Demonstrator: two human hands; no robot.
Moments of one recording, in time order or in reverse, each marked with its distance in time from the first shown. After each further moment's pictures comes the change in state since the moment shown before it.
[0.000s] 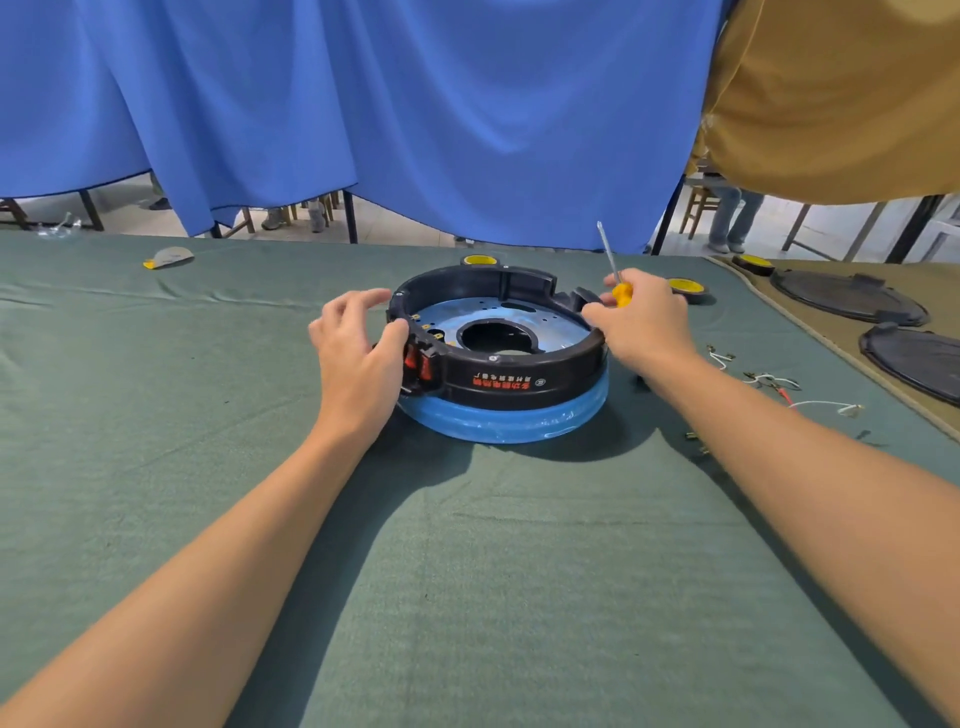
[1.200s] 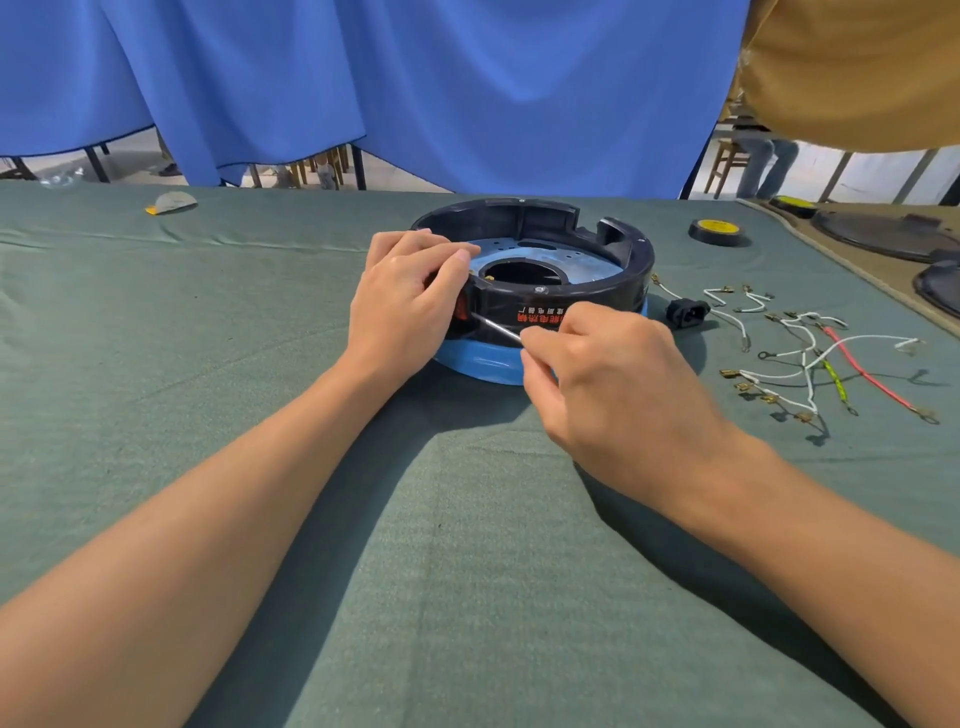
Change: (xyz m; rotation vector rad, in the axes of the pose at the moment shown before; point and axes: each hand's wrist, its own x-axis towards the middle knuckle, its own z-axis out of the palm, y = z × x) left_hand -0.009 0.006 0.013 0.153 -0.153 0.276; right_hand -0.139 -0.024 -0.009 -0.437 -0.126 -0.837
